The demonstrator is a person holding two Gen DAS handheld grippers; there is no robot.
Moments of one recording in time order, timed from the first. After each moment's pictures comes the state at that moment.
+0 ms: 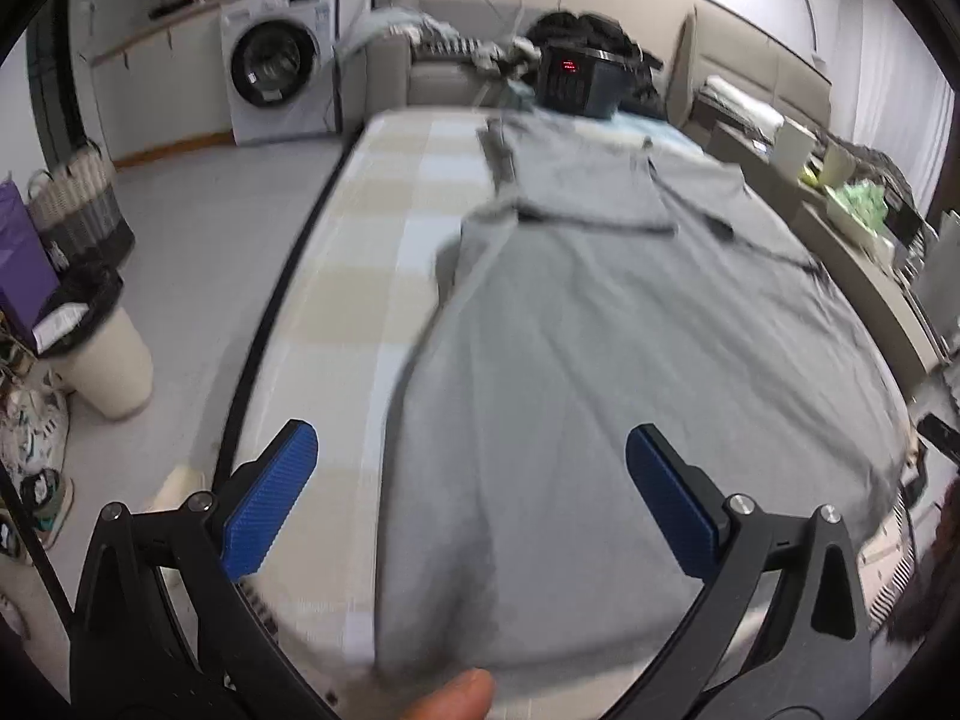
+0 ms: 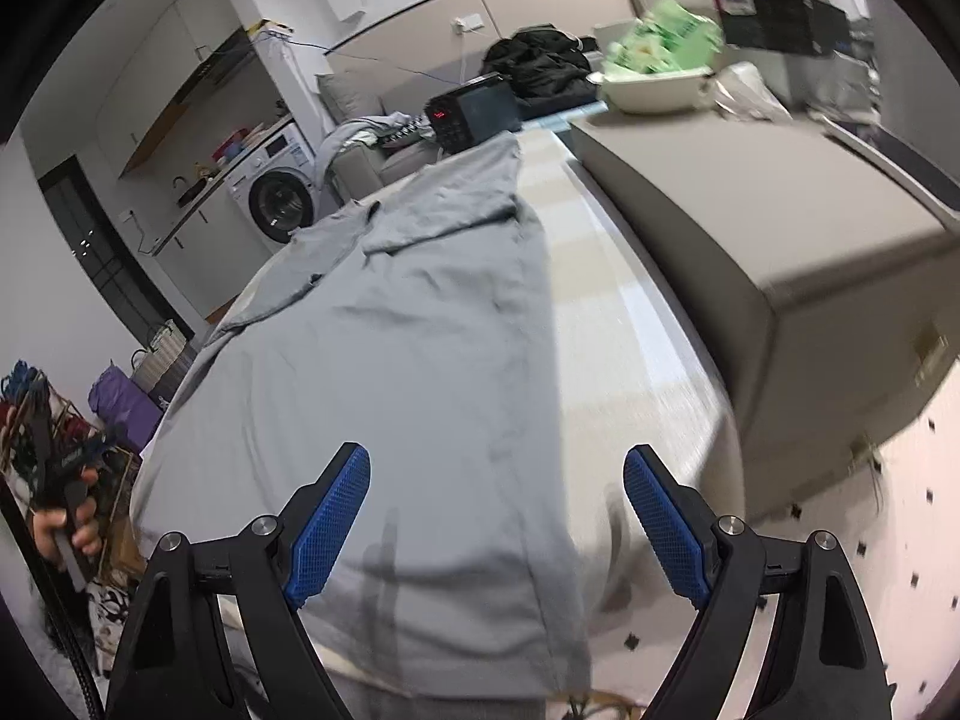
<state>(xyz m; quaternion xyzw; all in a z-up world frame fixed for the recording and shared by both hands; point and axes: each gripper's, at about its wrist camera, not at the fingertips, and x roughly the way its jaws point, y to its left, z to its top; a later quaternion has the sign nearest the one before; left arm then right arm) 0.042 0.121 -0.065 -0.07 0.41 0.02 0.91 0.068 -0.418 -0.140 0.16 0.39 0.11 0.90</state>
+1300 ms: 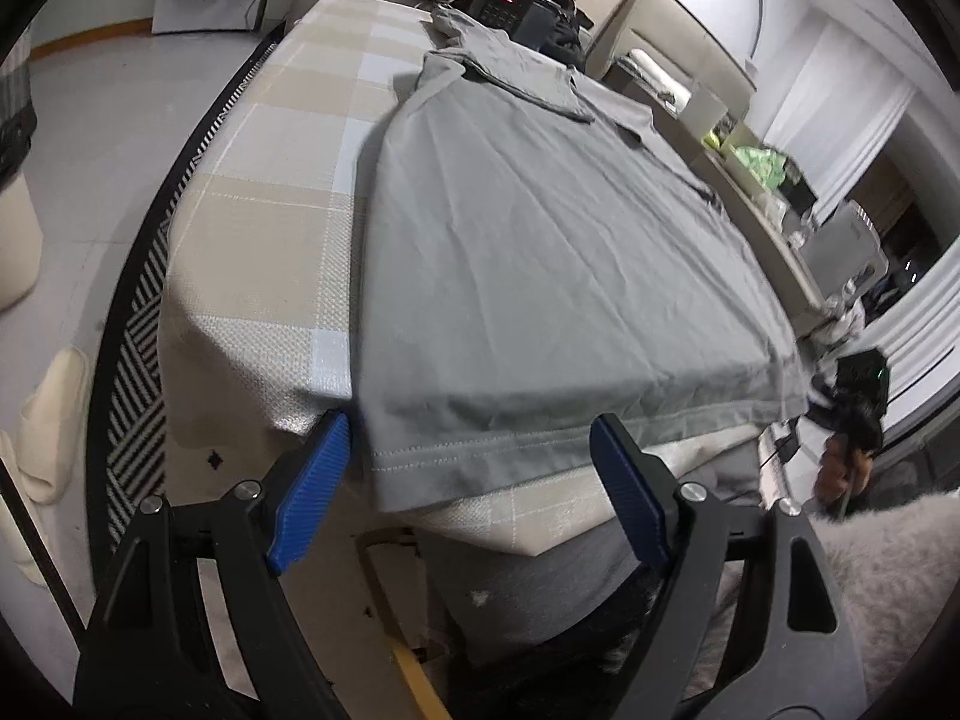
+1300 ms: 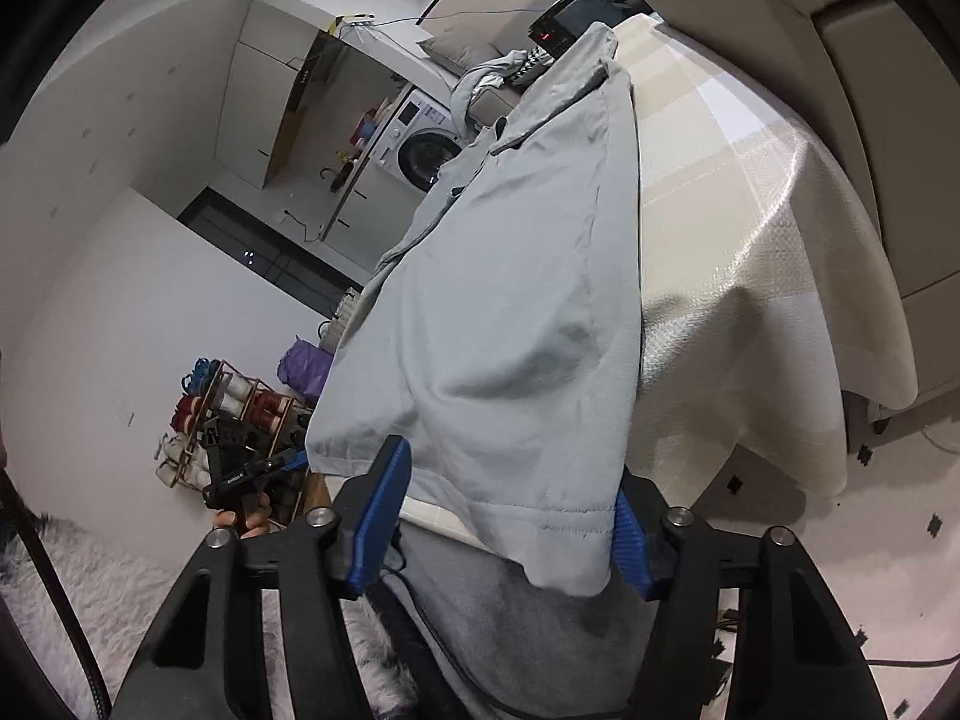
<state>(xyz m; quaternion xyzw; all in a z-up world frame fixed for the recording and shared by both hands) -0.041 0.156 -0.134 -0.19 0.45 -0.12 0.86 0.036 -0.435 -0.210 0.30 0.41 0.34 0.79</state>
